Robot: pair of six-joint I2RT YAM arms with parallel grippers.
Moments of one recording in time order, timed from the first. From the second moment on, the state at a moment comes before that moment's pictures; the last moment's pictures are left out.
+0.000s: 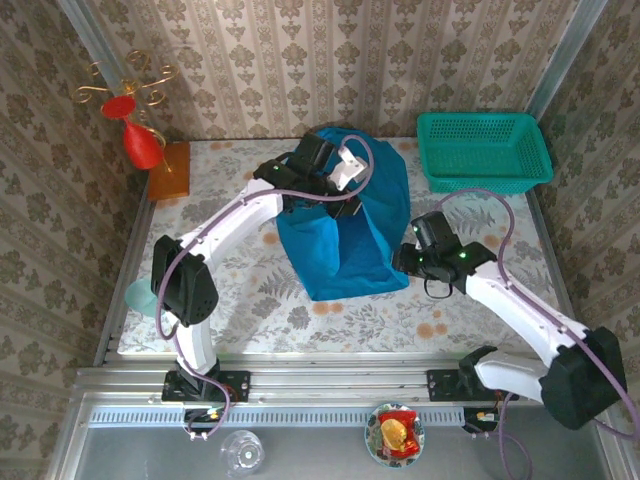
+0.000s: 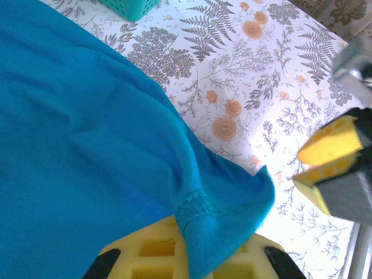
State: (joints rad) left arm -0.71 1.85 1.77 -0.75 0.45 0.11; right arm 0.46 1.14 0.82 -0.65 0.02 0.63
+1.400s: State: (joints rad) left arm -0.86 1.80 2.04 -0.99 0.38 0.14; right arm 0.60 2.06 1.30 0.15 0.25 0.45
